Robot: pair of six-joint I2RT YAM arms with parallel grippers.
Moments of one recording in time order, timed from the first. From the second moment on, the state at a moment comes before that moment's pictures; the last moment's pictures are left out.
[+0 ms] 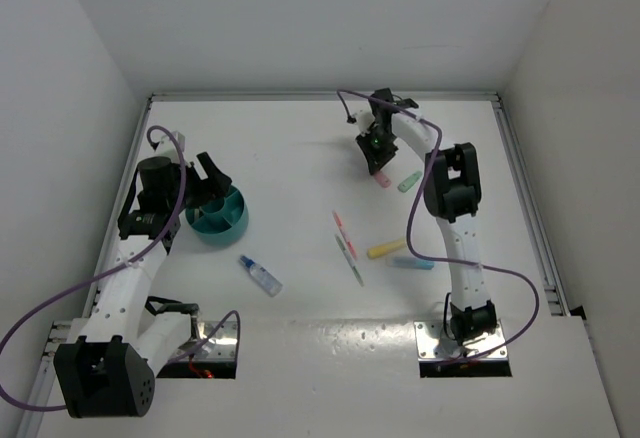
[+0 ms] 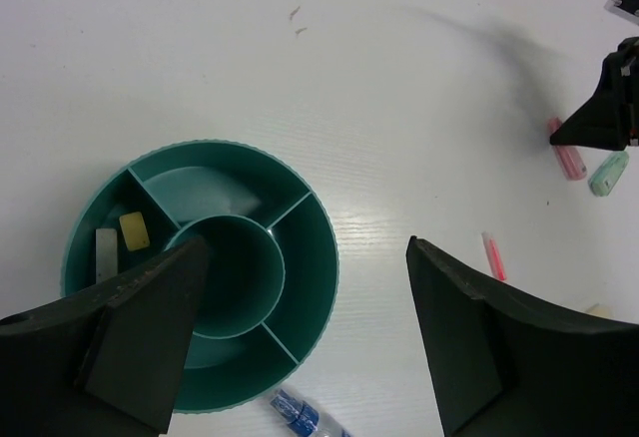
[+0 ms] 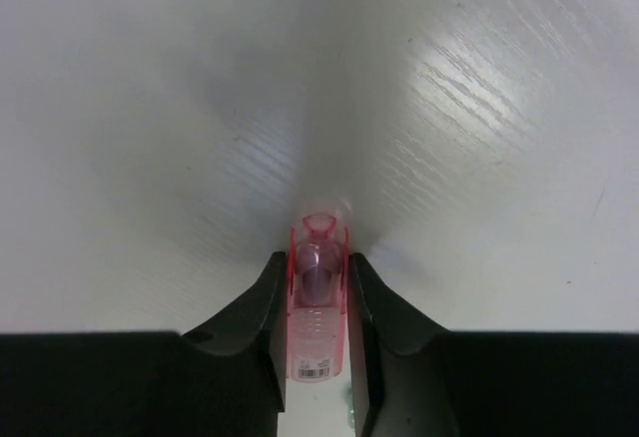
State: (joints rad) left arm 0.04 0.93 0.73 -0.28 0.19 -0.38; right arm 0.27 2.45 2.05 -0.91 -0.15 -0.35
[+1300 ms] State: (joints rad) left arm 0.07 0.64 0.70 -0.23 -0.09 -0.40; right arm 0.69 2.45 2.03 0.27 -0.85 0.21
